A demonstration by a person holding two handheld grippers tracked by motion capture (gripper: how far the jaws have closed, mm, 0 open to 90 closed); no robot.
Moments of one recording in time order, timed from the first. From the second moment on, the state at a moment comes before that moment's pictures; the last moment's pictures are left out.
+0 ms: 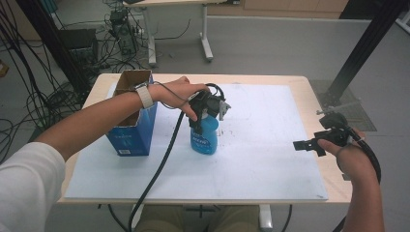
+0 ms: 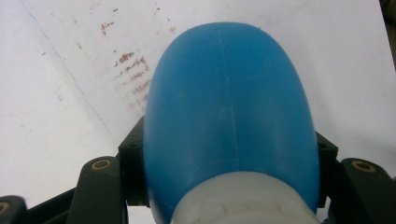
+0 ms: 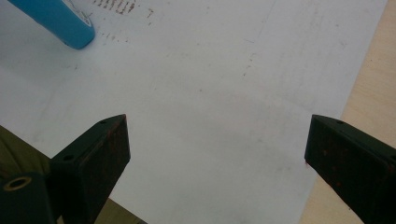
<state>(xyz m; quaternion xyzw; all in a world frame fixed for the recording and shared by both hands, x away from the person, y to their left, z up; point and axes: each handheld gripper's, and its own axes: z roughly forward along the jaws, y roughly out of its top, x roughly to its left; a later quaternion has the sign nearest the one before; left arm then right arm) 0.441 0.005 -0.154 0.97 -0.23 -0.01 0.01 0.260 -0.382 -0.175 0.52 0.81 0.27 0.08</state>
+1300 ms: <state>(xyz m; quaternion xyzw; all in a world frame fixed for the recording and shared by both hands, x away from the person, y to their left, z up) 0.442 0.006 -0.154 0.97 -0.22 -0.01 0.02 0.257 -0.384 -0.176 0.52 0.81 0.28 0.09</state>
